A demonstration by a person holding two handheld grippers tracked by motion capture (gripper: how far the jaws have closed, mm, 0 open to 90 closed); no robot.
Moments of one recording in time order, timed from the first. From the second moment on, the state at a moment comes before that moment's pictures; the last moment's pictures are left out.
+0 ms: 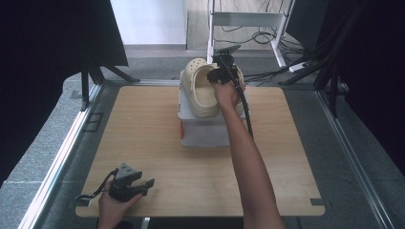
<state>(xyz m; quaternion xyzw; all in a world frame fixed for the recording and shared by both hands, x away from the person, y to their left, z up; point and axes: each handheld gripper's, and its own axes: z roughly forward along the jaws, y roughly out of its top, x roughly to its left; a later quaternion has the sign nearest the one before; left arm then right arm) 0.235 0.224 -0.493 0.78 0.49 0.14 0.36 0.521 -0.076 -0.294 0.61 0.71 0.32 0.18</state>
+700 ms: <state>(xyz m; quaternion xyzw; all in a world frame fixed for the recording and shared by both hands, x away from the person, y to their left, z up) 0.234 0.224 -0.493 0.78 0.49 0.14 0.36 0.505 -0.082 -0.294 0.57 0.72 0.34 0.19</state>
